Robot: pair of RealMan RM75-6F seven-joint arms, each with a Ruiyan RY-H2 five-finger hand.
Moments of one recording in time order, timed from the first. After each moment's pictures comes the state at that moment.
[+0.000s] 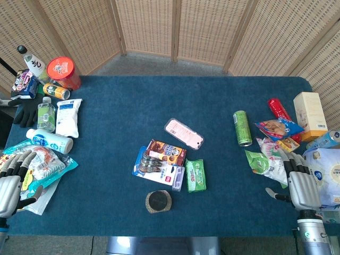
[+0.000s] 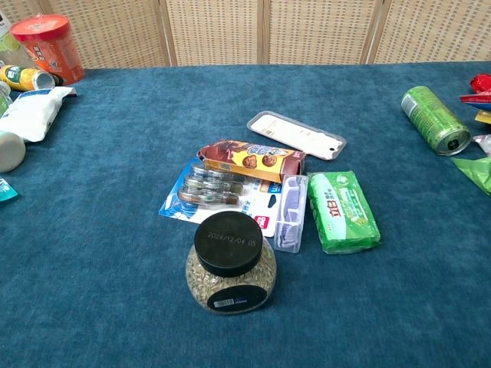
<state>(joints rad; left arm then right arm) -0.05 -0.97 -0.01 -2.02 1.41 1.45 0.16 0.11 -1.13 0.10 -1.87 -1.34 1.41 -0.16</state>
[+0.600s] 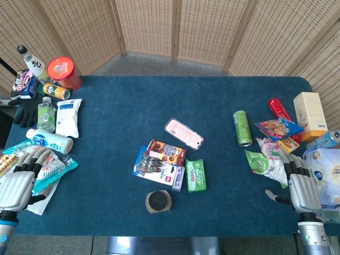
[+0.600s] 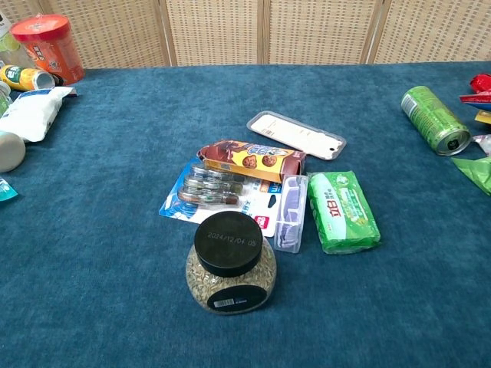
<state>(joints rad) -0.13 -0.97 -0.02 -2.04 1.41 1.35 0.22 0.10 -1.12 0.08 -1.88 -1.36 1.43 -0.14</state>
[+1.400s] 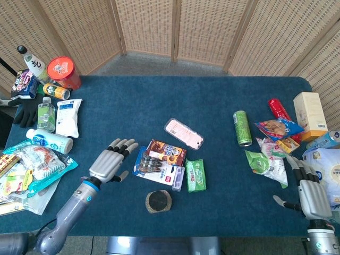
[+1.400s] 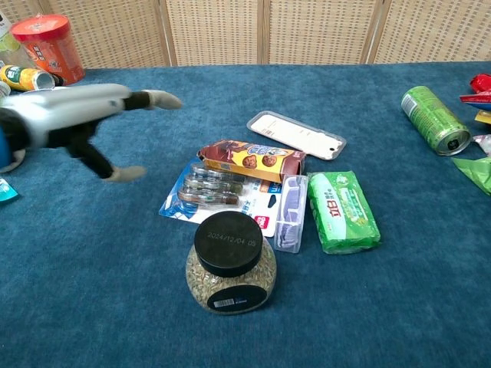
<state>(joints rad) -0.61 -1.44 -0.19 -1.86 1.04 0.99 0.56 0.05 -1.08 0.05 -1.83 -1.40 1.44 -0.02</state>
